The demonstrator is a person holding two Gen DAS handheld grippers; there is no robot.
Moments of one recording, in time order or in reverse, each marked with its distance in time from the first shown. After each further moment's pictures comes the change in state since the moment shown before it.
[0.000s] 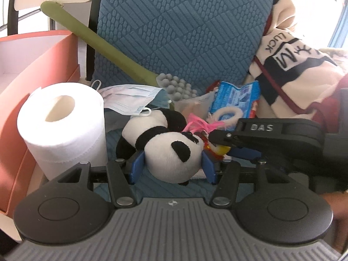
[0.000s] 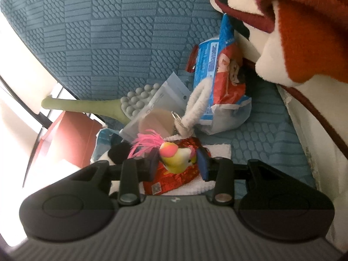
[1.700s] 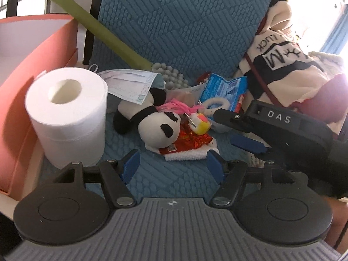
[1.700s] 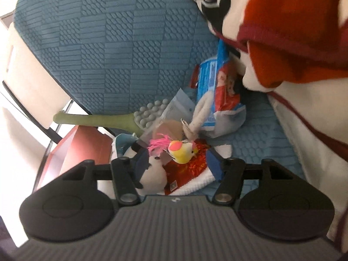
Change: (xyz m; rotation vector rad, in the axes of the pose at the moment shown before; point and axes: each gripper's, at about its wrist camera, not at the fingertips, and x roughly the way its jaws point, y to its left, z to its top) left arm -0.030 0.014 -0.006 -0.056 0.078 -0.104; right arm -0.034 0.004 -0.008 0.058 -0.094 0.035
